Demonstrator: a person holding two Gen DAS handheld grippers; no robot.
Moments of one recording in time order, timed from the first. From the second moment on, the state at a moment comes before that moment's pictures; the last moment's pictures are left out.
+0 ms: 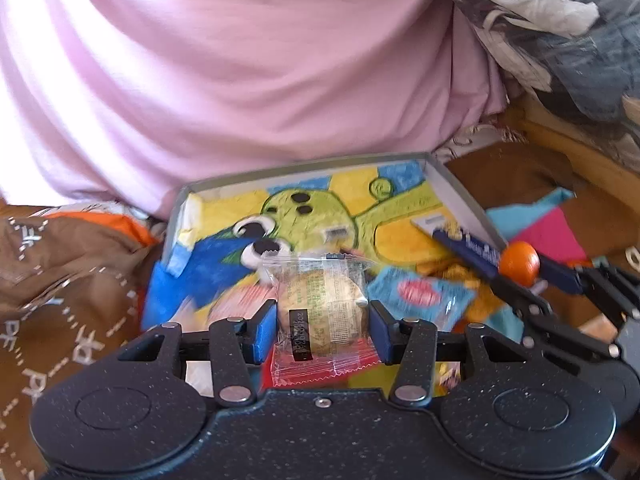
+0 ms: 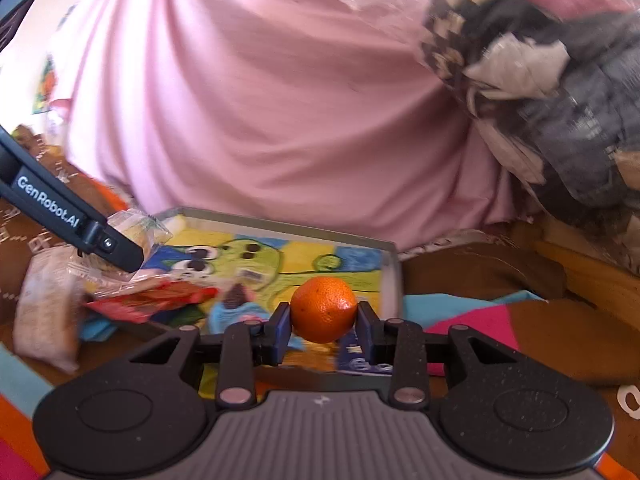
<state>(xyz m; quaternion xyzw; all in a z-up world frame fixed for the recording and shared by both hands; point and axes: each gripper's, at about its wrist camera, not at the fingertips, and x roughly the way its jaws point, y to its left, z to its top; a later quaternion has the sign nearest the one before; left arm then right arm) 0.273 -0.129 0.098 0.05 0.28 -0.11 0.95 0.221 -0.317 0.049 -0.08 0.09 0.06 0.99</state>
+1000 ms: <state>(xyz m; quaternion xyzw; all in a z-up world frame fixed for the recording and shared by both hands) 0.310 -0.143 0.077 0.00 0.28 -0.07 0.96 0.238 -0.319 0.041 -0.09 0.11 0.07 0.99</state>
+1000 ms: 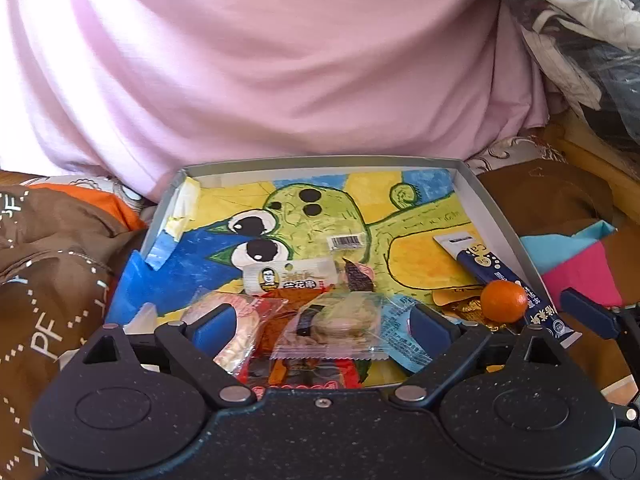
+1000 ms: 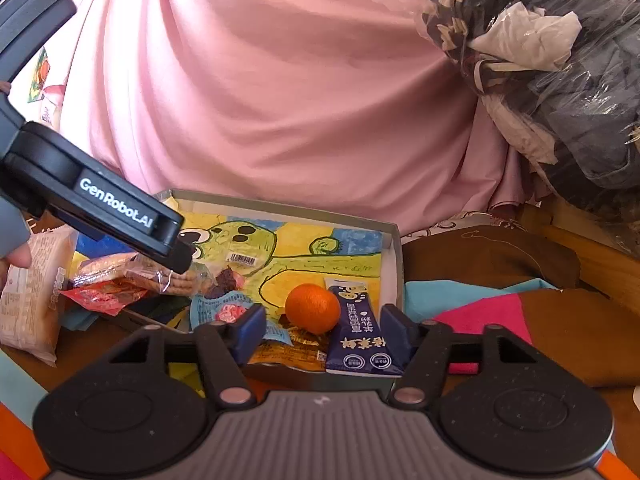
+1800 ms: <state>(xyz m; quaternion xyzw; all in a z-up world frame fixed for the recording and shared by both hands) 0.203 -0.066 0.094 -0.03 0.21 0.01 0.98 0.170 -0.306 0.070 -0.06 0.03 0.05 1.00</state>
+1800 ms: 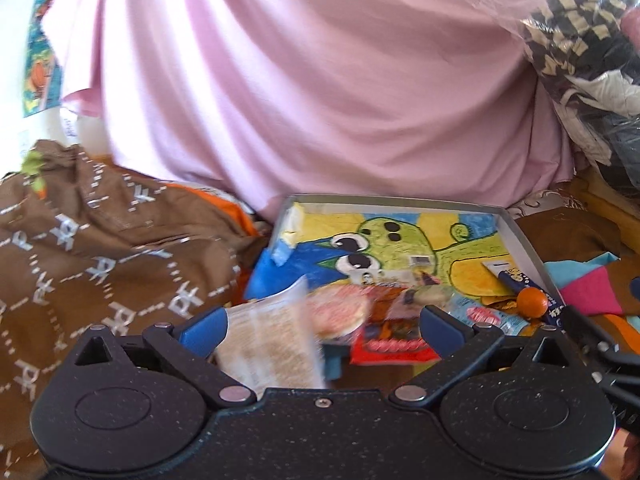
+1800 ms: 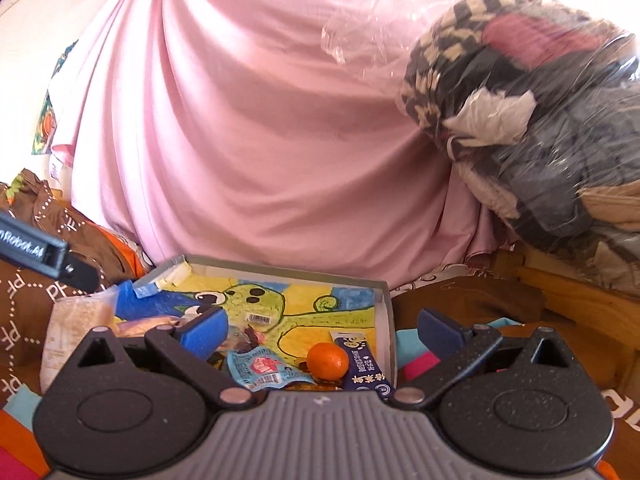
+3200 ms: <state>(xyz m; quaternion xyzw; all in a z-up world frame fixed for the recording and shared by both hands) 0.114 -0.006 -0.005 -0.03 0.37 0.06 0.93 0.108 -0.266 0.009 -0.10 0.27 0.12 0.95</state>
